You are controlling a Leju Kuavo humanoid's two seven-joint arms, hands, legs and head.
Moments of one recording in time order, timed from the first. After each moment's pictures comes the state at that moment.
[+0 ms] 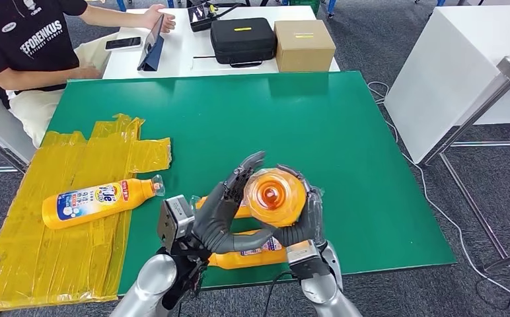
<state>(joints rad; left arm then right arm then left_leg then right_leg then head) -0.31 -0.21 -0.66 -1.36 0.14 -0.12 -0.30 -0.04 0.08 0.39 -1.53 0.27 -0.47 -0.67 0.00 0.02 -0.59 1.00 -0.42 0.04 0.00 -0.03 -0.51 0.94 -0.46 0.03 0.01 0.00</state>
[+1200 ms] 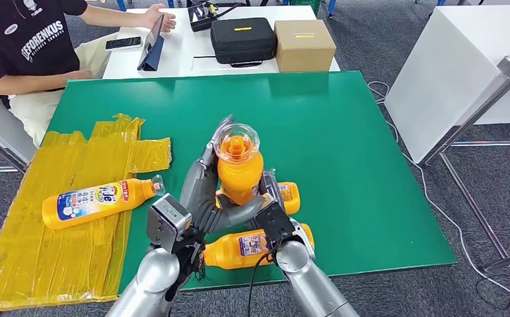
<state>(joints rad) -0.33 -0.25 -0.66 -1.44 -0.07 0.15 -0.36 -0.27 0.20 0.42 -1.21 0.24 -0.15 -0.50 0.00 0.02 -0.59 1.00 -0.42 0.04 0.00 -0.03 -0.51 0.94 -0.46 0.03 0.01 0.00</state>
